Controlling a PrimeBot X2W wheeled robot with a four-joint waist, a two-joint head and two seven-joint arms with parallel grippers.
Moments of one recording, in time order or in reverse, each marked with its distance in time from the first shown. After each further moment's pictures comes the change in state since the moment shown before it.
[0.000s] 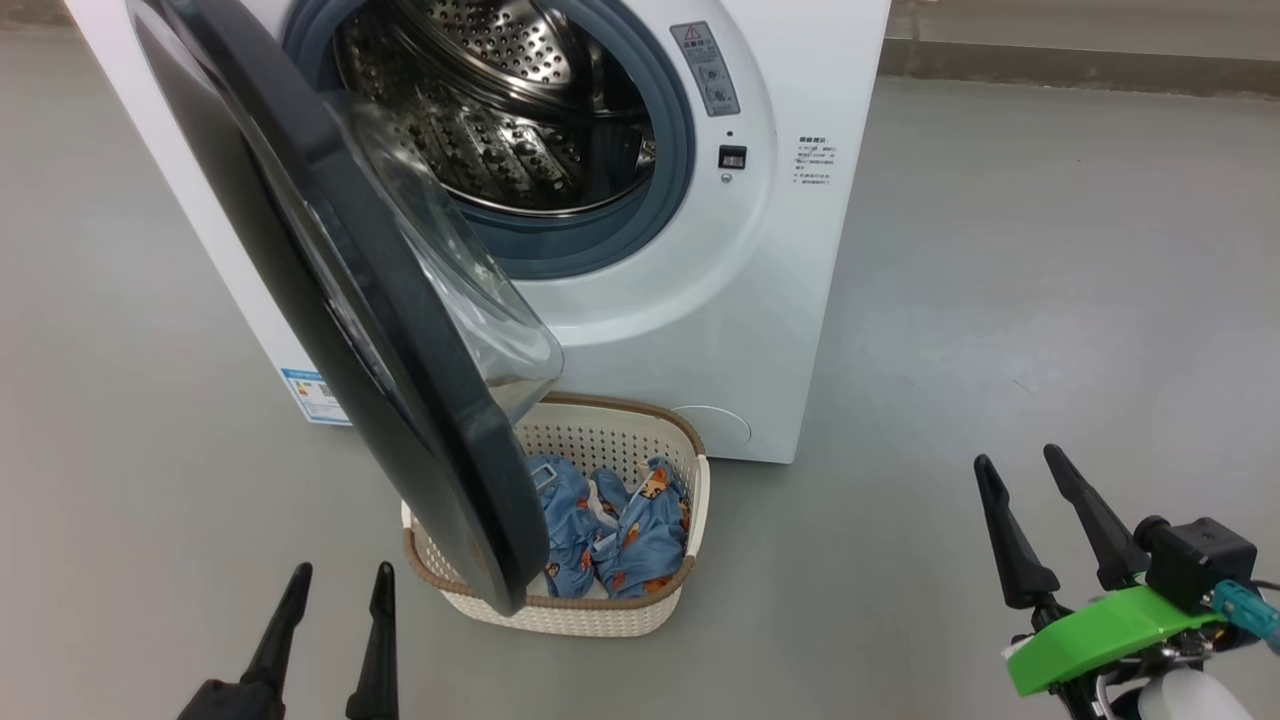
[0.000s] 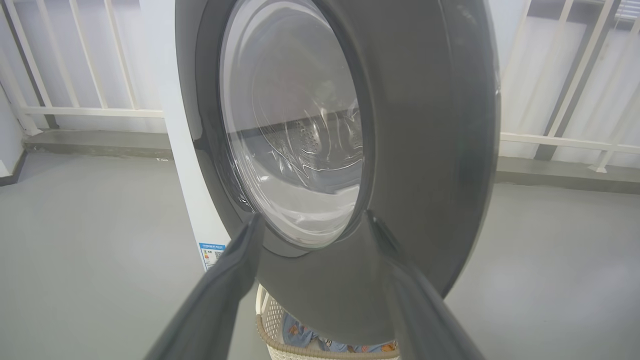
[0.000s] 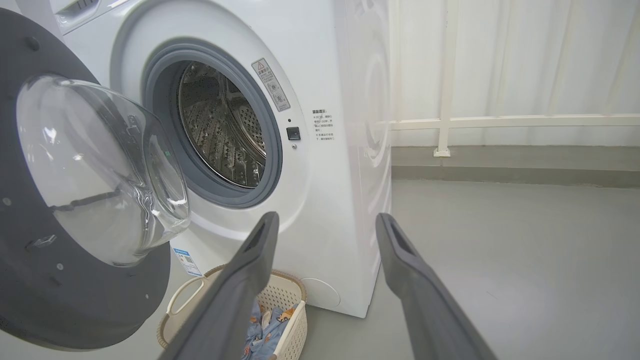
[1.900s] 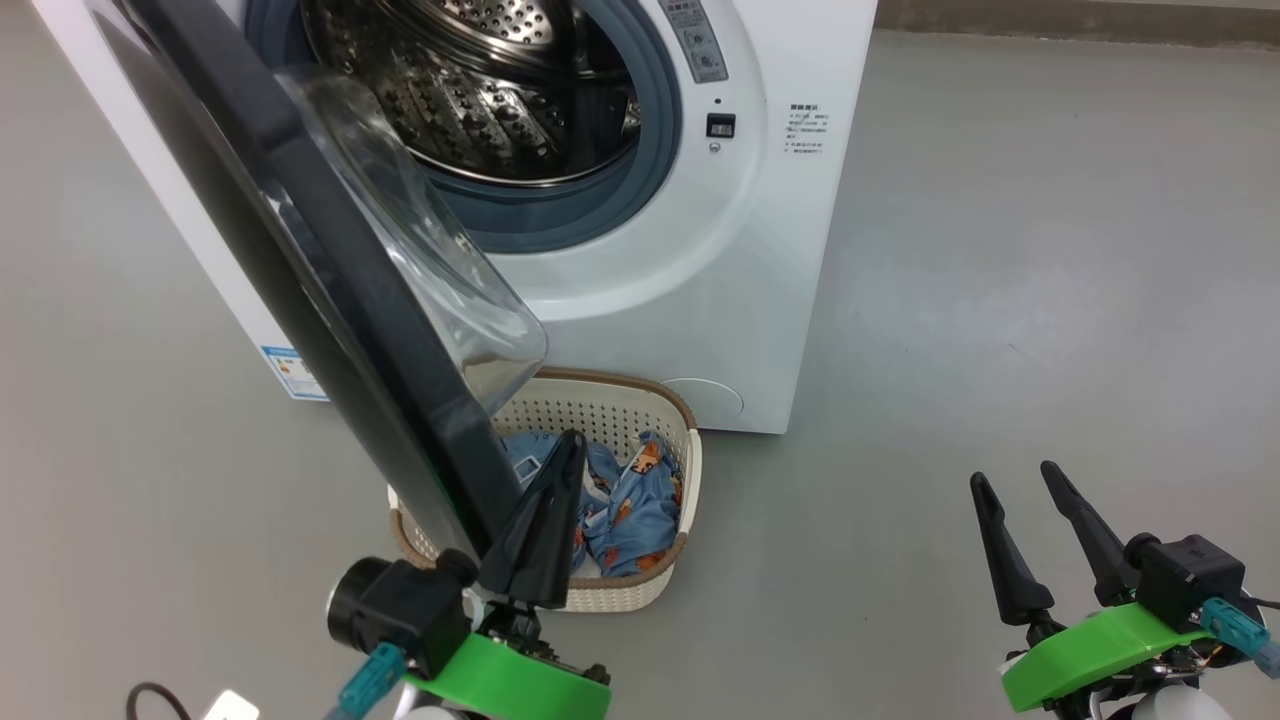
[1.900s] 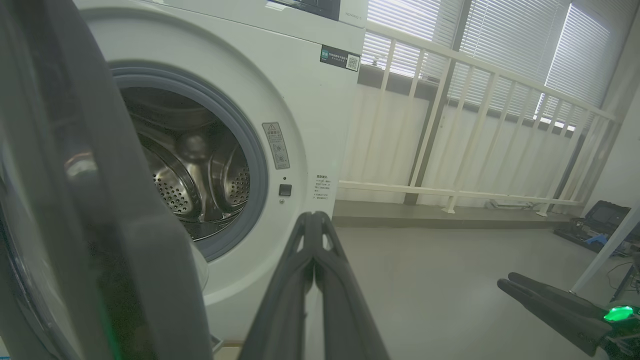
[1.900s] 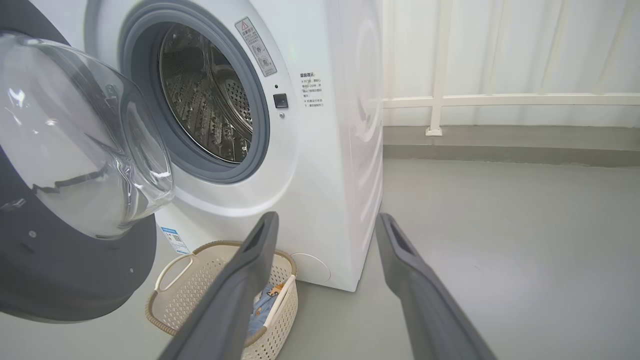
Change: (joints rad) left arm -0.206 0.003 -0.426 -0.119 -0.190 0.081 -0.001; right arm 0.032 0.026 -0.025 -0.003 -0.065 0.001 0.000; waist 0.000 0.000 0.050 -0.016
